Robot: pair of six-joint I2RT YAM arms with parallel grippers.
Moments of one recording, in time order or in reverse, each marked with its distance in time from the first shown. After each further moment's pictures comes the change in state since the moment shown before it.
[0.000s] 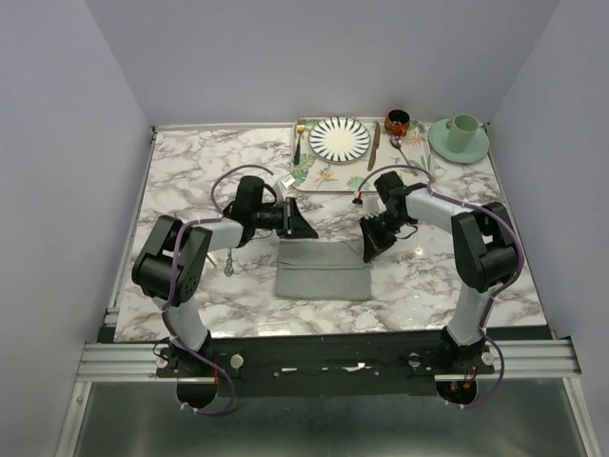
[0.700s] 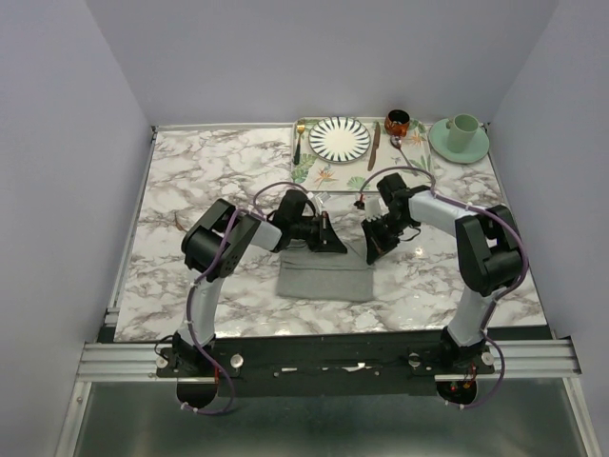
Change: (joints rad) left arm -0.245 0.322 0.203 0.114 -0.192 -0.177; right arm 0.000 -0.040 -0.042 0.003 0.002 -0.043
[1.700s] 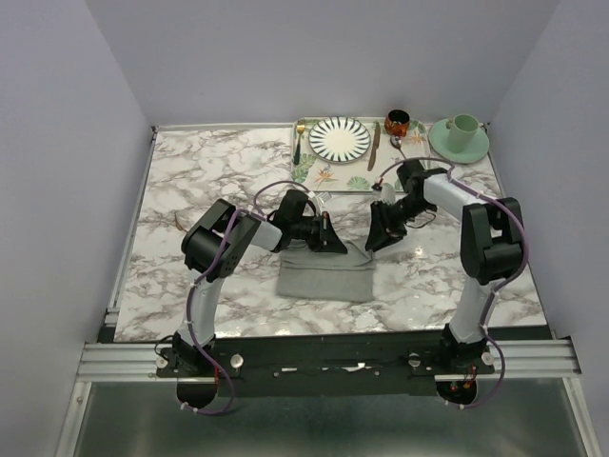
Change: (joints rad) left arm -0.005 0.001 0.002 0.001 -0.001 0.040; right arm -0.150 0.067 0.180 -0.216 -0.269 0.124
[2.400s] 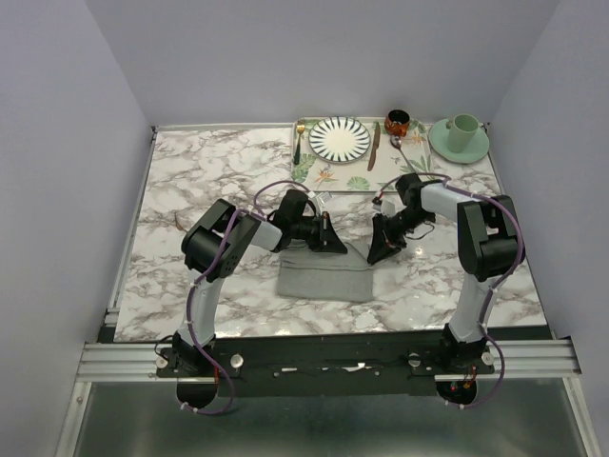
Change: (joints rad) left arm 0.000 0.000 0.002 -0.001 0.001 0.004; right arm 0.000 0.039 -0.121 0.068 -0.016 0.026
